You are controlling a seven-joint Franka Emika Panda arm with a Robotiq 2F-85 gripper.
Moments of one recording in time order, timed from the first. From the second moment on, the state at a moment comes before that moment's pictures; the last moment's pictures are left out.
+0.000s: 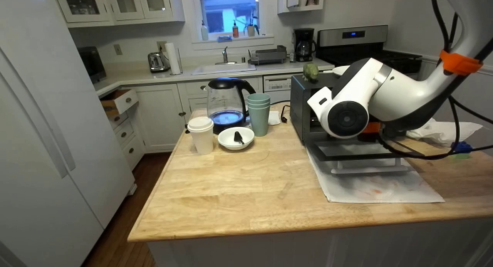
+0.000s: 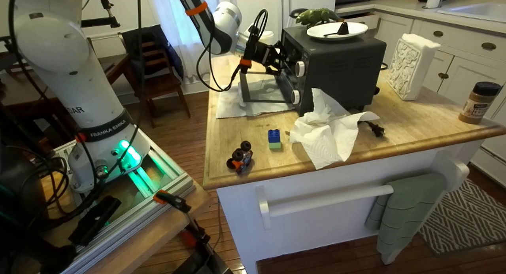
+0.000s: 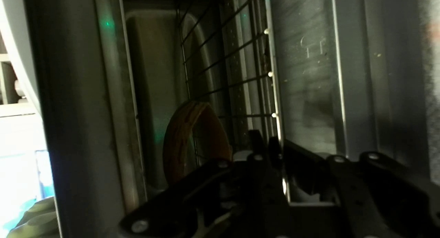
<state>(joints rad) -0.04 0.47 0.04 -2.17 -1.91 2.19 1.06</state>
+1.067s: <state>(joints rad) -0.03 0.30 0.10 -2.40 -1.91 2.20 1.07</state>
